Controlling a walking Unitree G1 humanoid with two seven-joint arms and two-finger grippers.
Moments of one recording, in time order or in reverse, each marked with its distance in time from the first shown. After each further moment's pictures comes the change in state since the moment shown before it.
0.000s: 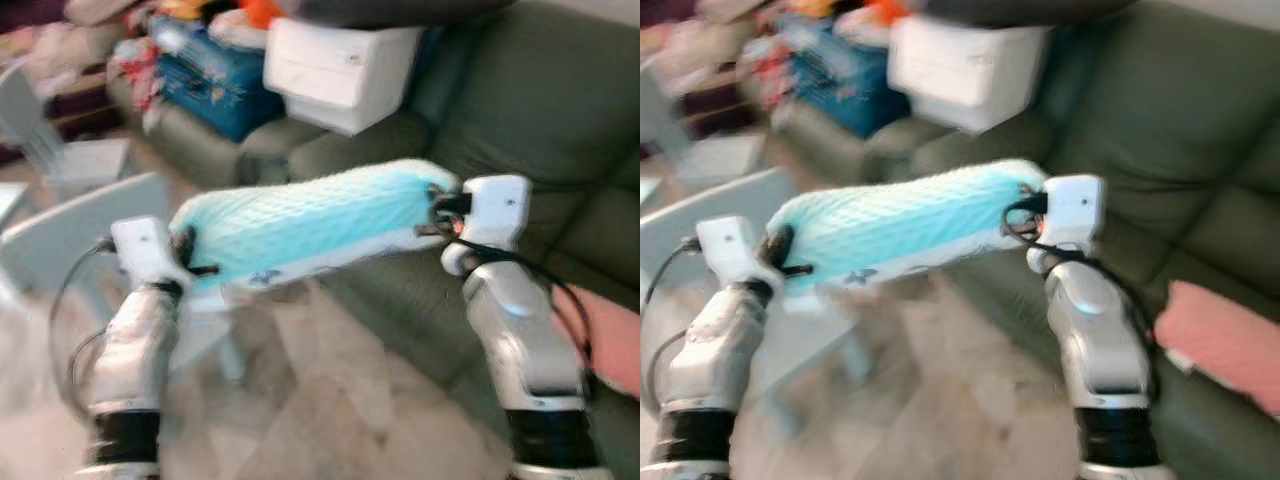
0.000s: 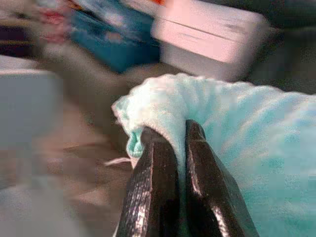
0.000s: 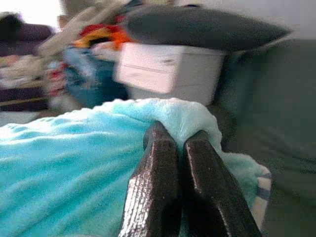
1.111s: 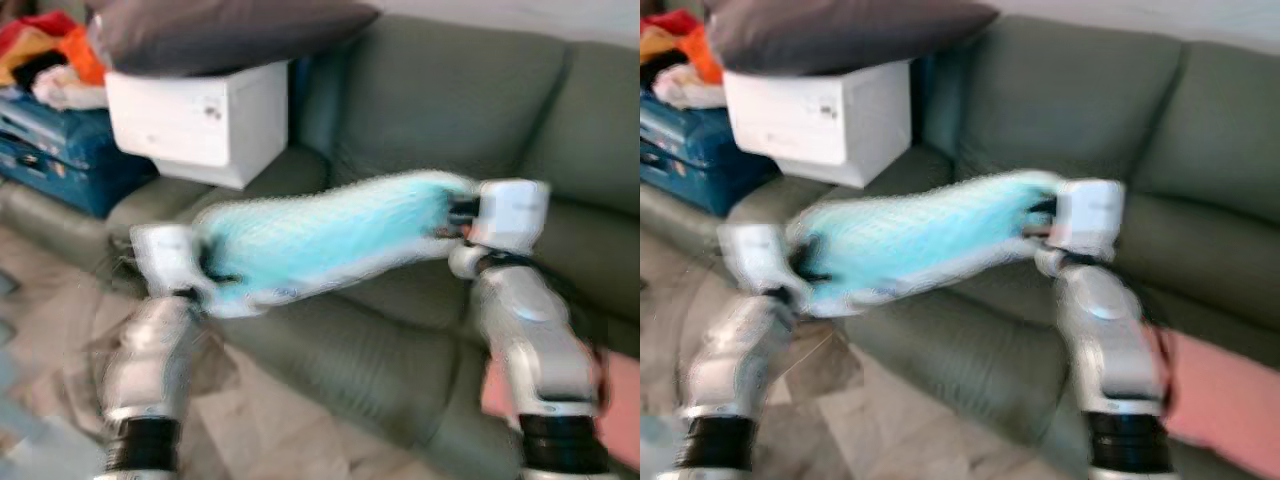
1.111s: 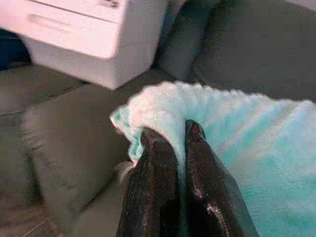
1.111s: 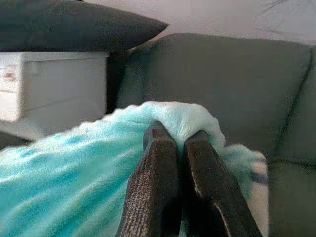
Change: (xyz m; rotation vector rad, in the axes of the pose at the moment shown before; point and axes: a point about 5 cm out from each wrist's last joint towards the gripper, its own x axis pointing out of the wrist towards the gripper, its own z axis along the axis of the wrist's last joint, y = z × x) left arm -0.003 -0.005 -0.006 -0.001 0.032 -0.025; right arm -0.002 -0.002 0.001 0.005 -0.007 -0.017
